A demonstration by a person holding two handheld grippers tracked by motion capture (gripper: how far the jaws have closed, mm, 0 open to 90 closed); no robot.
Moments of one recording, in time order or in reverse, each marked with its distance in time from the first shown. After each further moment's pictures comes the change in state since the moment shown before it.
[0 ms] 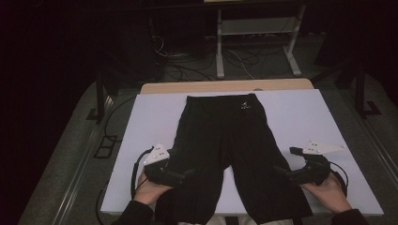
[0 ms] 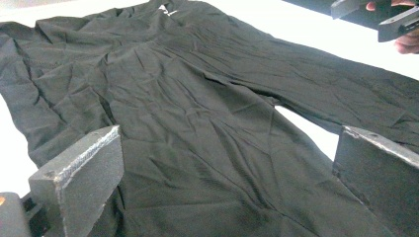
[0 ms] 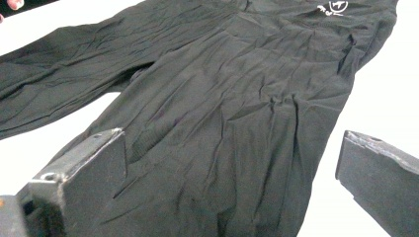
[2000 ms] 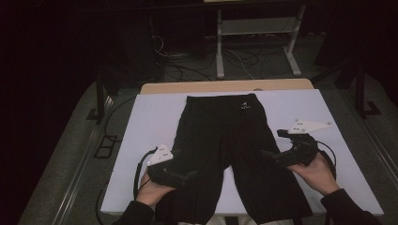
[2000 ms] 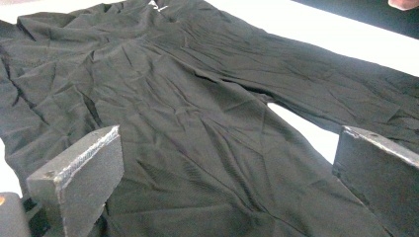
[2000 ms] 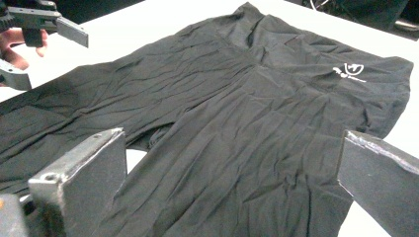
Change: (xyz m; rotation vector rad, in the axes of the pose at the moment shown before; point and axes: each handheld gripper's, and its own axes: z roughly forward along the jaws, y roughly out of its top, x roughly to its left) left arm -0.004 0.000 0.007 0.013 -0.020 0.007; right arm 0.016 0.072 0.014 0.010 0.025 -0.058
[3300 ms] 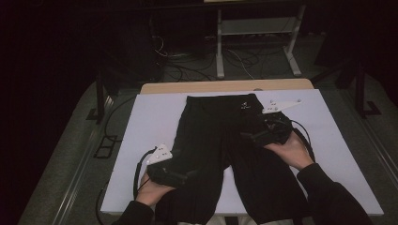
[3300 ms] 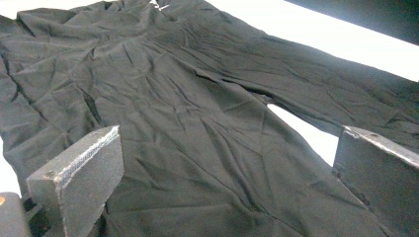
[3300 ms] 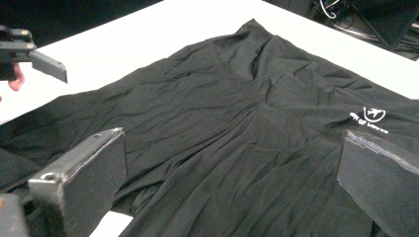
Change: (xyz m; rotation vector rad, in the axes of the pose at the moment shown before) left arm 0.002 -0.001 0.000 -0.002 -0.007 -0.023; right arm -0.007 0.053 0.054 0.033 0.016 -0.025
